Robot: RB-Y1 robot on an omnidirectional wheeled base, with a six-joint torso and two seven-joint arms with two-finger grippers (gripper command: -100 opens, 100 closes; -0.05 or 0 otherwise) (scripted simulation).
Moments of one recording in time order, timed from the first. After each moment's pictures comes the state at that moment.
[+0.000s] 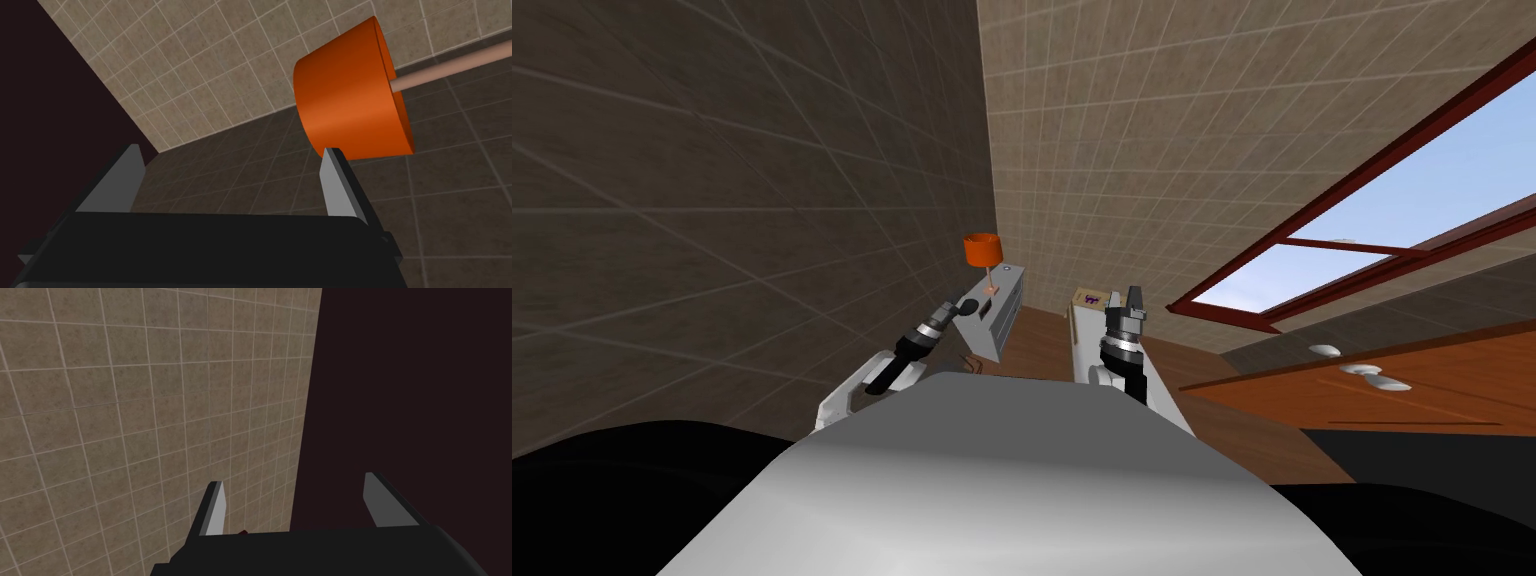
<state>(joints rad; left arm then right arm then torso) 0.51 0.55 0.02 -2.11 -0.21 -0.42 0.20 0.49 0.00 -0.04 -2.20 -0.02 -0.57 0.12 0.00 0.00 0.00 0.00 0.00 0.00</state>
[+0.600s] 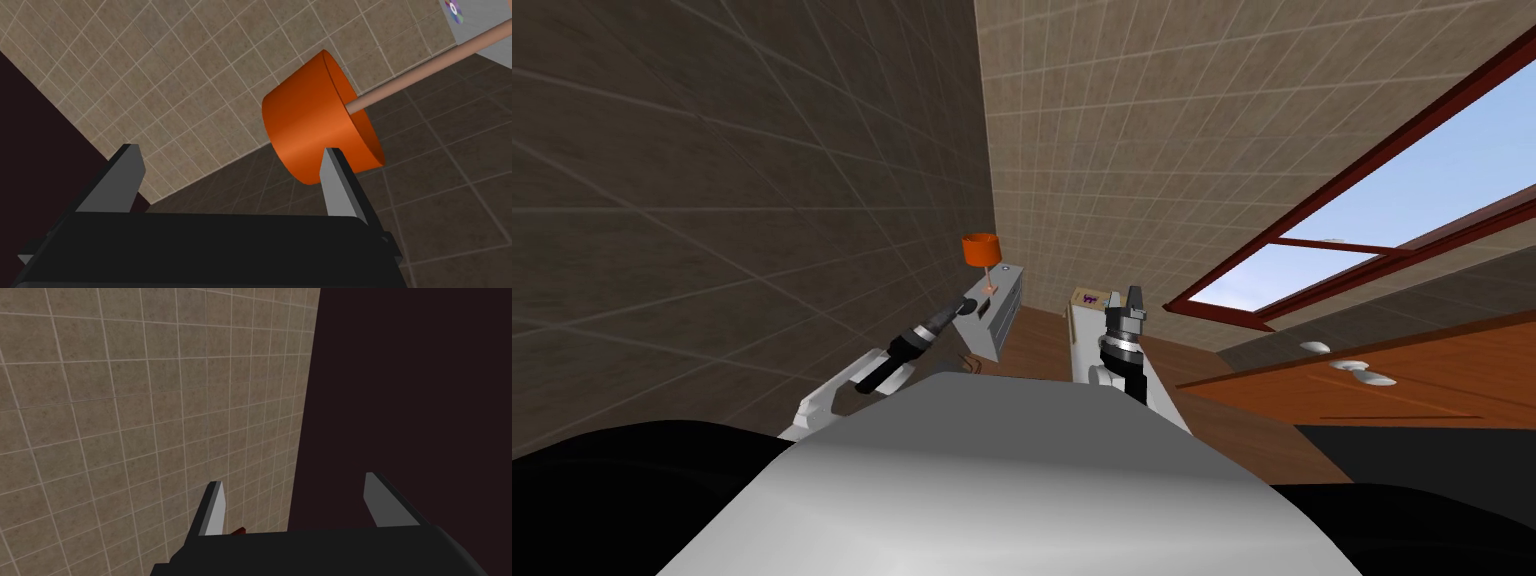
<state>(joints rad) 0.52 0.70 0.01 -2.03 -0.26 -0.42 0.23 0.49 0.00 -0.04 -2.20 -0.02 -0.57 0.12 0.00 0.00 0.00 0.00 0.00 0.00</state>
